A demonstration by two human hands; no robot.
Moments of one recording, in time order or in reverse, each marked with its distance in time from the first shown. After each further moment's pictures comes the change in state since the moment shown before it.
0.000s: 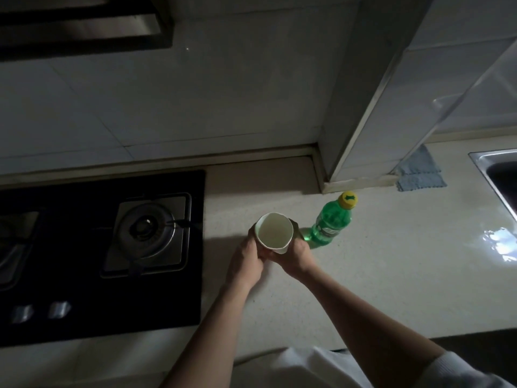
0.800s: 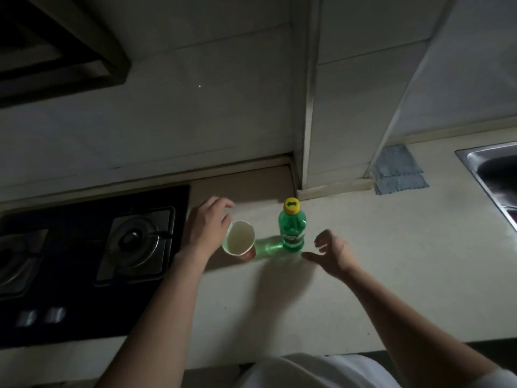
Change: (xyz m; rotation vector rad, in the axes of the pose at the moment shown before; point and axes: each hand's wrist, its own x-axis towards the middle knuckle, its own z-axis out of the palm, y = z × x) left_hand 0.029 0.098 -0.059 0.438 0.268 0.312; right_hand -0.005 0.108 -0.143 -0.084 -0.087 0.199
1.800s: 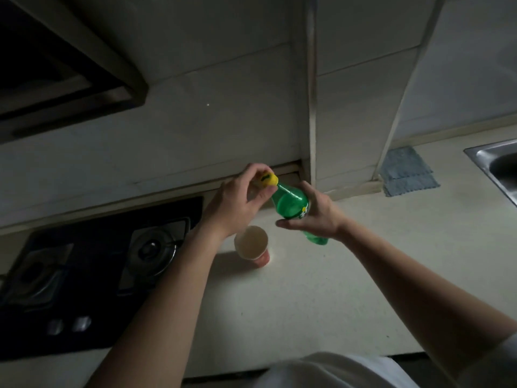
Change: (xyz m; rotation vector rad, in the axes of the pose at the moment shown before) left_hand 0.021 0.071 -0.075 -0.358 -0.056 0.295; right_hand 0.018 -0.143 -0.057 0.100 -0.090 -0.307
